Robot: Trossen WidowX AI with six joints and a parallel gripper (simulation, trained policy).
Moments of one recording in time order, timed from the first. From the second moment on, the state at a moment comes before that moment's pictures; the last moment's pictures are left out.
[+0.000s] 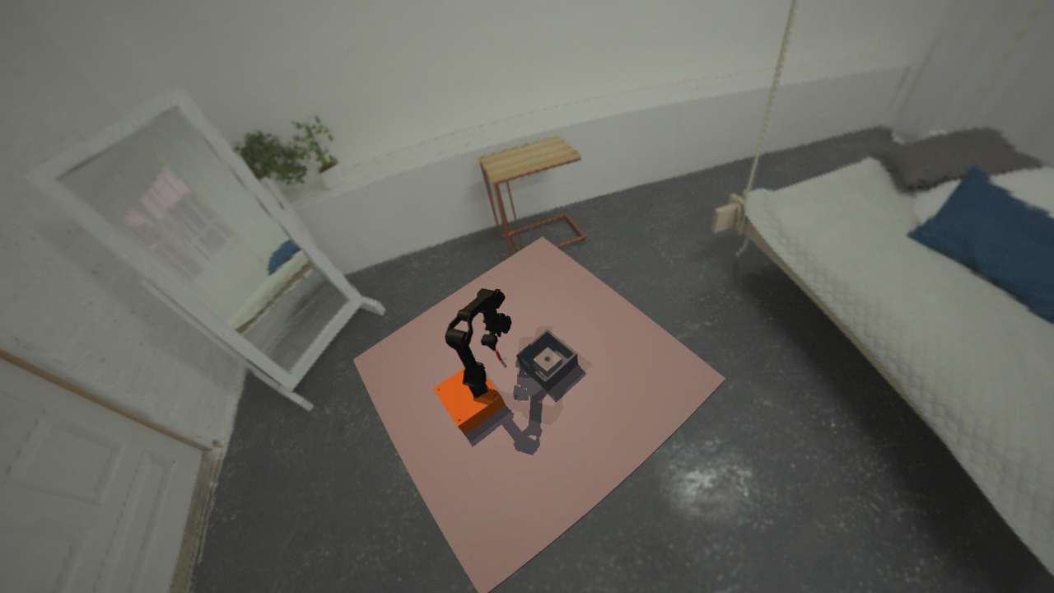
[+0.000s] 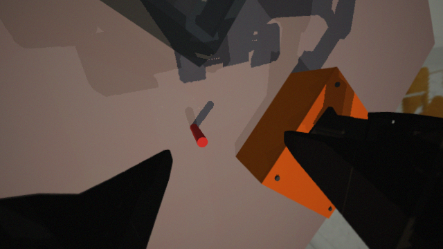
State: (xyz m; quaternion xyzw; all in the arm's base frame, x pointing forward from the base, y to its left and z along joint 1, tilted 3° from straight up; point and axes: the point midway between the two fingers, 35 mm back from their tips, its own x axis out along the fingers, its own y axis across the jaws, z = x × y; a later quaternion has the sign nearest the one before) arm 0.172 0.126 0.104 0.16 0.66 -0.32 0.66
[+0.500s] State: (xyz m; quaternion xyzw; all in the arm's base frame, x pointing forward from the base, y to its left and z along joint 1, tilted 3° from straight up) arm 0.169 0.139 0.052 0.16 0.68 -0.32 0.64
